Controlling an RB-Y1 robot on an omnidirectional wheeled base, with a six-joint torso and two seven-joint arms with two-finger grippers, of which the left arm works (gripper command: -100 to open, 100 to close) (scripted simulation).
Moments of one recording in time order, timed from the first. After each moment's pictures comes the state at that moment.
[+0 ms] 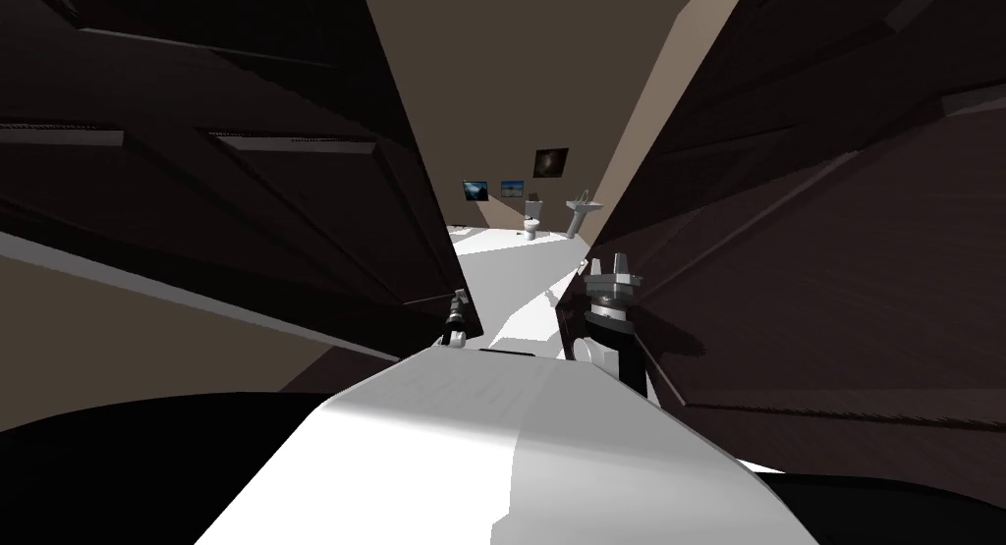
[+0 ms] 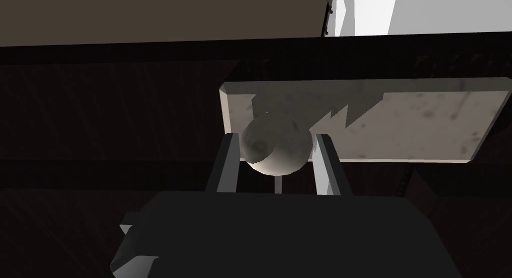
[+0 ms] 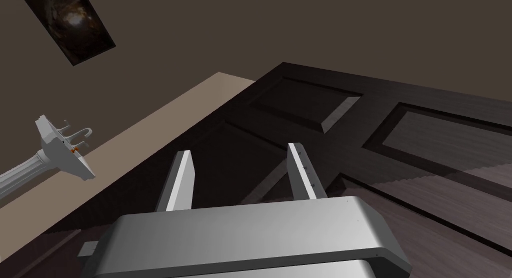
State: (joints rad) arm -0.14 0.09 0.12 -0.61 0.24 -0.83 -0.09
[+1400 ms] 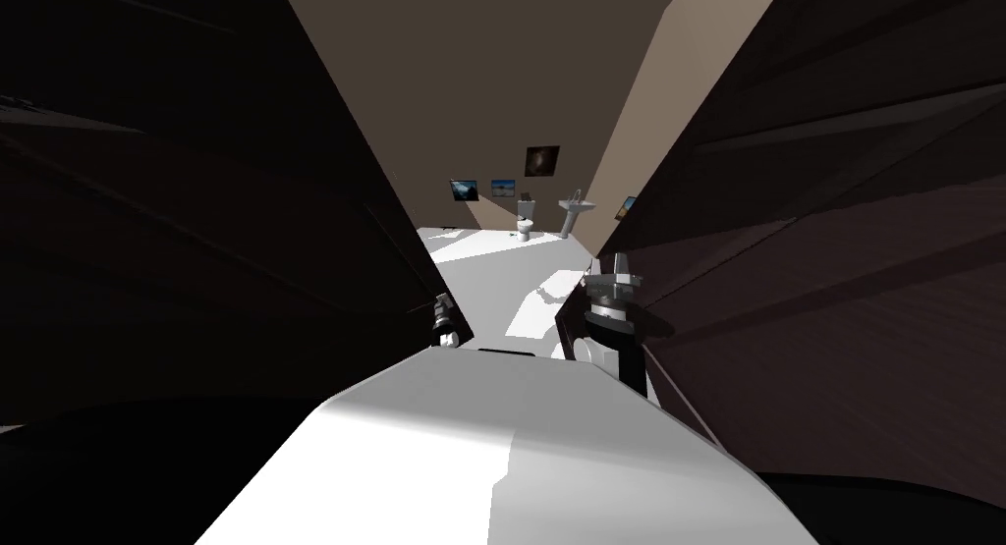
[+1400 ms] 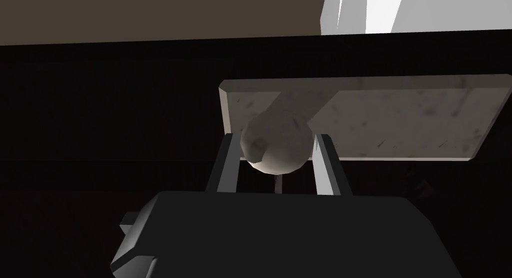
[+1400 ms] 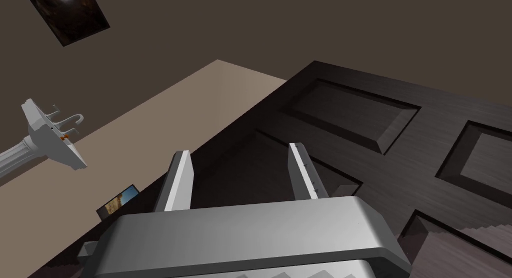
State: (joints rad) arm -0.05 0.07 0.29 -0.75 0.38 -0.79 -0.22
